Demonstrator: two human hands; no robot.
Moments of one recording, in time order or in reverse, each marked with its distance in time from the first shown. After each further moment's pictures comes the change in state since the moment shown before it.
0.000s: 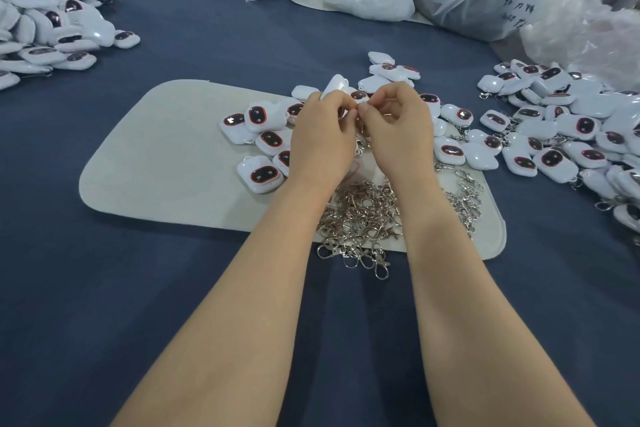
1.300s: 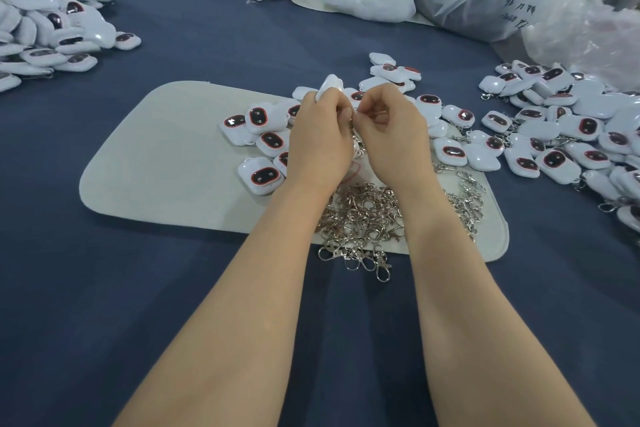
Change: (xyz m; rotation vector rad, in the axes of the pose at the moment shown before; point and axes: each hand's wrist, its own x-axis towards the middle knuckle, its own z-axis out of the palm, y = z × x) left_hand 0.001 -0.005 -0.001 0.064 0.025 0.047; right_hand -0.002 0.004 0.001 -0.143 -0.116 -0.145
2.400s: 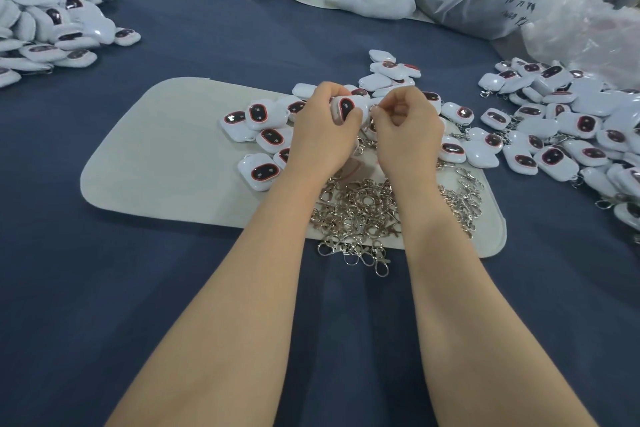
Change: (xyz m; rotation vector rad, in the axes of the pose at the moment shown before) left_hand 0.000 0.004 -0.005 -0.314 -0.118 -0.134; right_hand 0.001 0.006 -0.003 -0.083 0.232 0.118
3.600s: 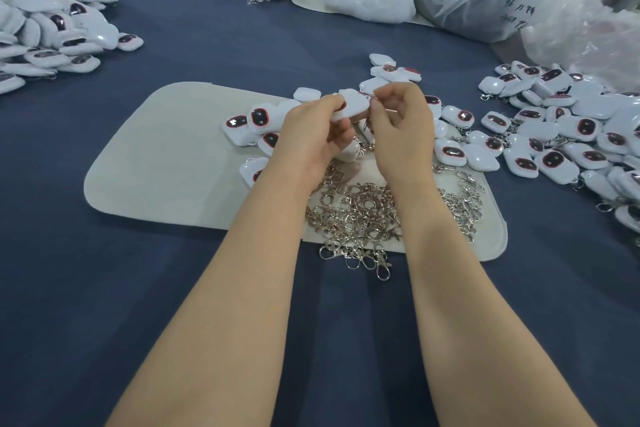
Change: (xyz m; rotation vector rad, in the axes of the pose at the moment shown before) left_hand 0.008 0.007 -0.007 -0.842 0.025 -0.493; right_hand -0.004 -0.009 0.004 0.244 -0.069 0.016
